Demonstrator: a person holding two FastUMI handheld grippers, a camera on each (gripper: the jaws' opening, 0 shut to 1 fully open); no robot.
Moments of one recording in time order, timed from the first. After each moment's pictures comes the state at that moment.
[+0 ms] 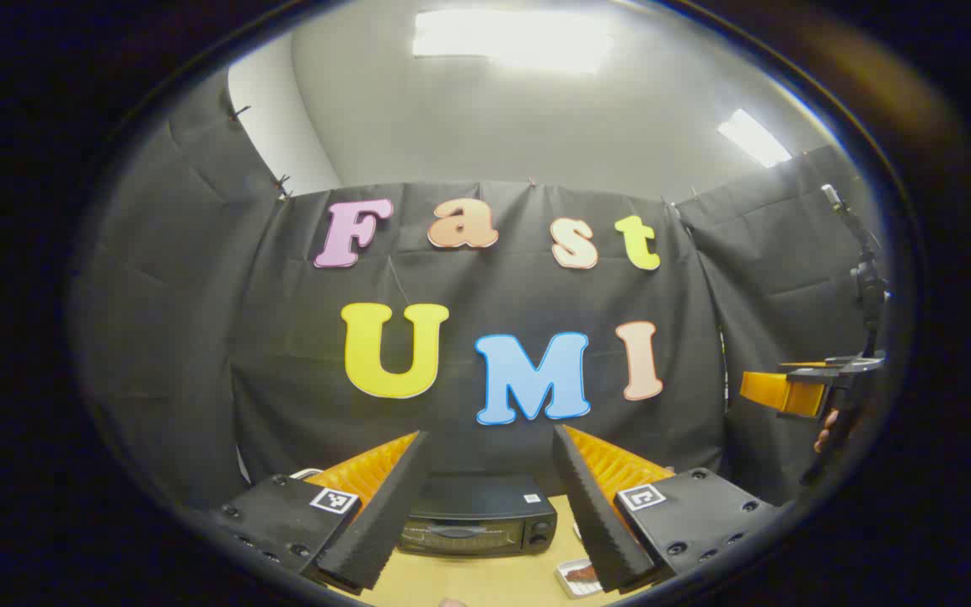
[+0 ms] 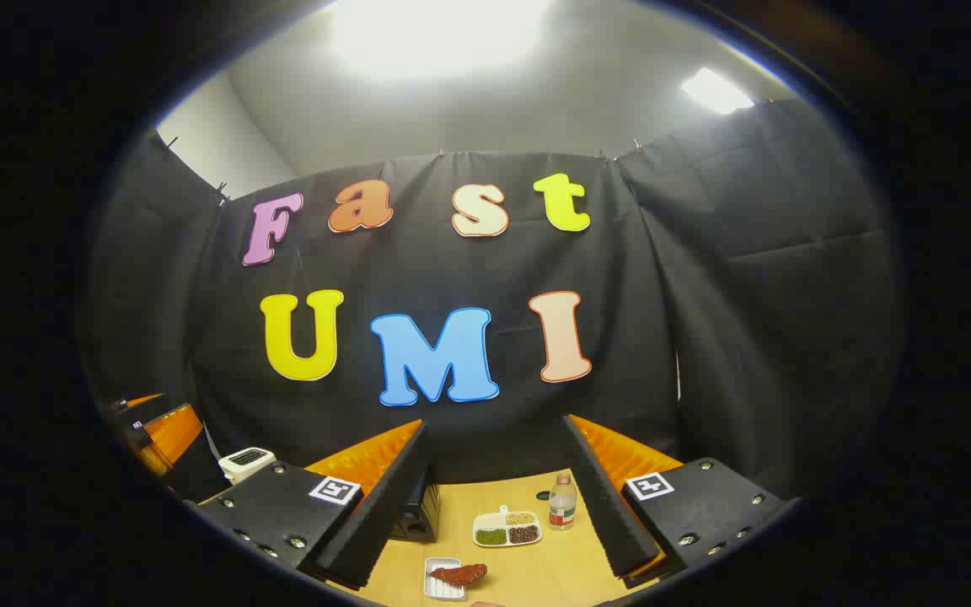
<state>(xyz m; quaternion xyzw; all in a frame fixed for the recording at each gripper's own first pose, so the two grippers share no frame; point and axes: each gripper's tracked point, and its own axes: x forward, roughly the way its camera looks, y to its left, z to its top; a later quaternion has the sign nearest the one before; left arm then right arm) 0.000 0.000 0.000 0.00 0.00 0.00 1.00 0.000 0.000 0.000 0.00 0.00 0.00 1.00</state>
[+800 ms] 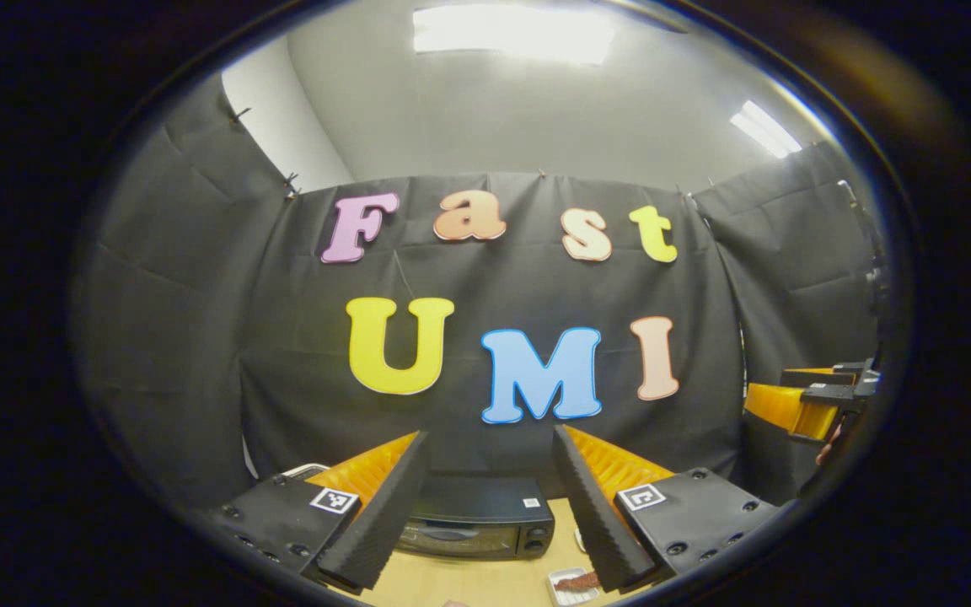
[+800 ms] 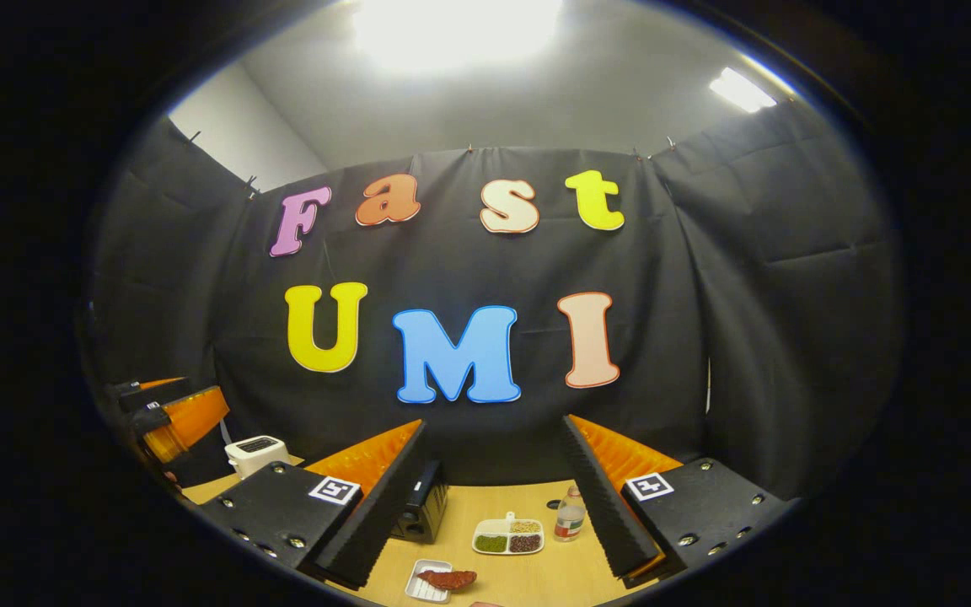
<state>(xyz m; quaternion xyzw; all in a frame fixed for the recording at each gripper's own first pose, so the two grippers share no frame) 0.034 -0.026 -0.010 0.00 0.01 0.04 1.00 0.029 0.001 -0.018 0.00 0.01 0.07 1.00</state>
